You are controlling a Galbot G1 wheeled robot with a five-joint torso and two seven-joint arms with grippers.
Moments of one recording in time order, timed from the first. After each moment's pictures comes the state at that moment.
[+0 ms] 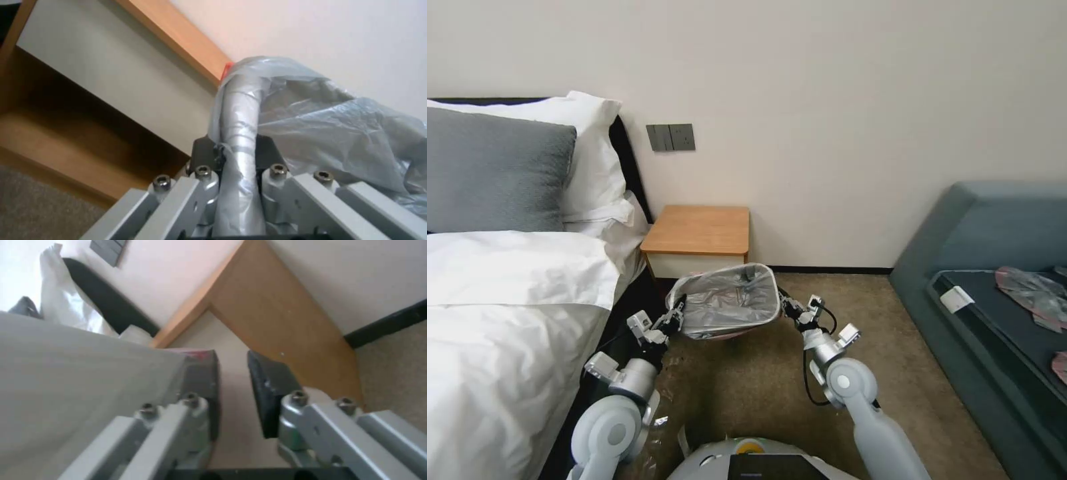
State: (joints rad) left arm 1.65 -1.32 -0.56 -2.35 -1.04 0.20 -0.13; right arm -1.36 1.31 0.38 2.02 0.99 -0.23 -0.07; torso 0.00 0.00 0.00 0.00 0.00
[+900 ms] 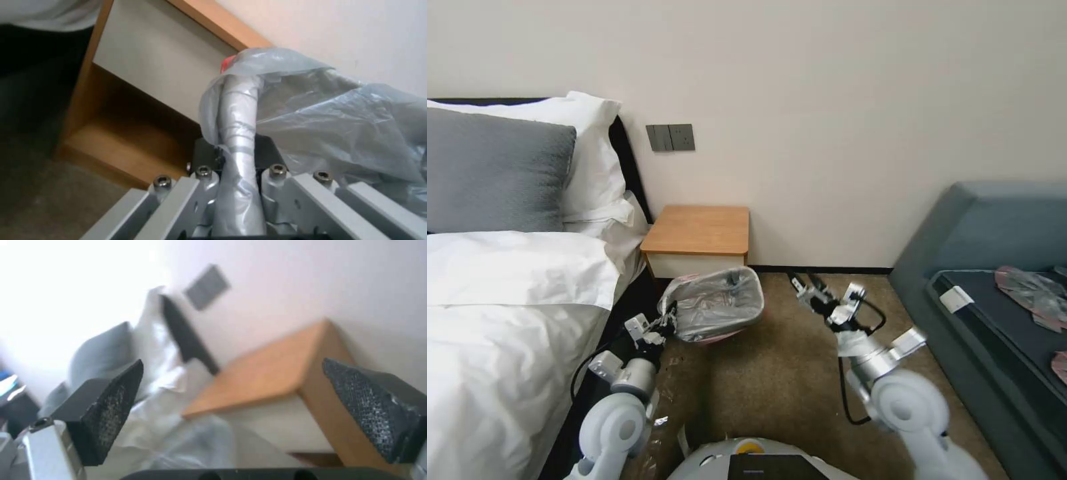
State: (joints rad) left arm 1.64 -1.31 -0.53 -2.30 -0.85 0.19 -0.25; right arm -1.46 1.16 0.50 2.41 1.01 -0.24 -0.09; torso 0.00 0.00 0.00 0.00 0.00
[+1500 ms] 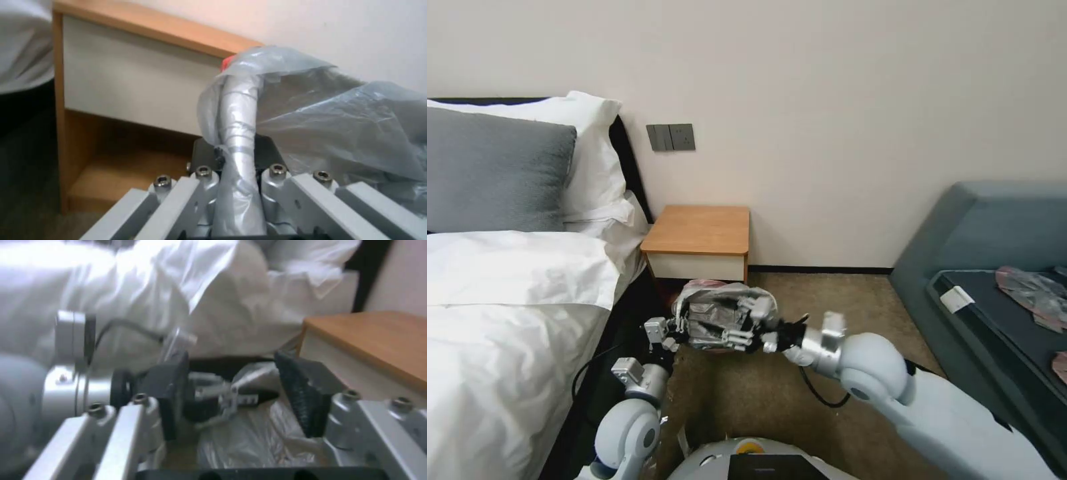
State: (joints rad) left arm 1.65 -1.29 -0.45 -2.26 -0.51 0.12 -0.13; right arm -0.93 0.76 -0.09 2.36 0.68 -0.34 -0.25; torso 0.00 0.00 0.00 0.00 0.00
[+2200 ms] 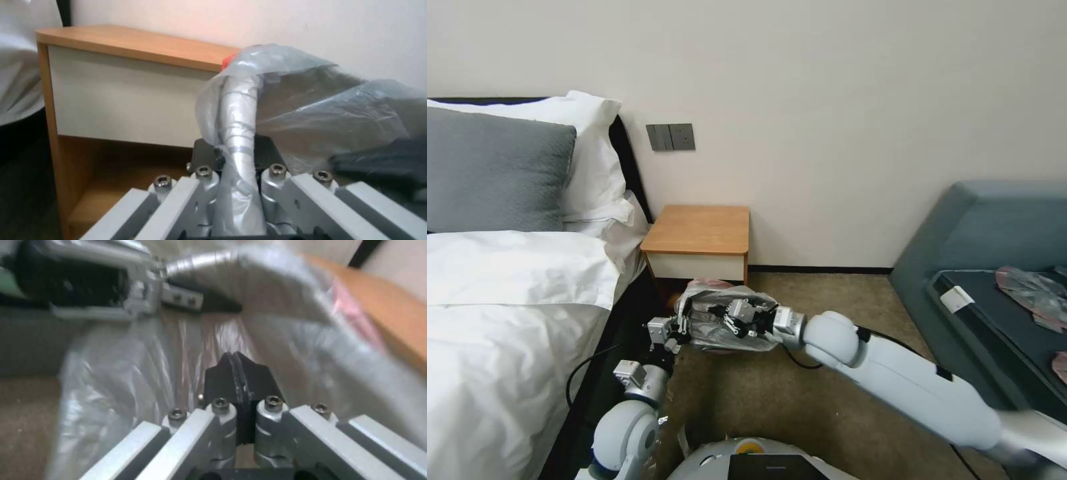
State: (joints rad) left arm 1.66 -1.31 -0.46 -2.26 -0.41 0.08 -0.04; right arm -0.61 0.82 -0.41 2.11 0.39 -0.39 -0.24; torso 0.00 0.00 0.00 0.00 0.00
